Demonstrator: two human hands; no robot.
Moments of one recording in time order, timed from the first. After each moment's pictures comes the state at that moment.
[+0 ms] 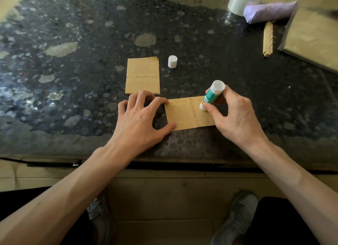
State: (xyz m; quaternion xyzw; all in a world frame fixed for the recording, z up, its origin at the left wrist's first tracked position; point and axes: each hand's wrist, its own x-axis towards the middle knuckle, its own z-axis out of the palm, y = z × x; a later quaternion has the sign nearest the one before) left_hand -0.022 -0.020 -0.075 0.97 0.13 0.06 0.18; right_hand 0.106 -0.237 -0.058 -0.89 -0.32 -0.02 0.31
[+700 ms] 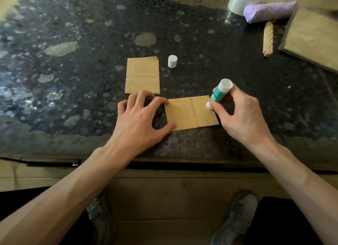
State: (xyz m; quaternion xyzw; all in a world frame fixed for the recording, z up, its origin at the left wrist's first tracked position) left_hand -0.023 -0.021 -0.074 0.97 0.12 0.06 0.18; right_hand 0.112 -0.246 -0.055 -0.91 -0.29 -0.02 0.30
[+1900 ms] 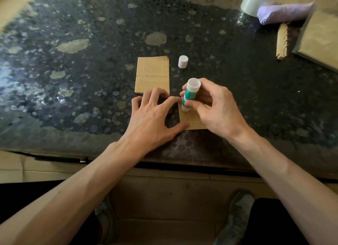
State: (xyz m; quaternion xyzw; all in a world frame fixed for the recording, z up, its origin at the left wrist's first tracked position) left_hand -0.011 -0.020 -0.082 0.98 0.11 0.09 0.17; right_hand 0.105 -0.181 -0.051 -0.81 -0.37 0.11 0.44
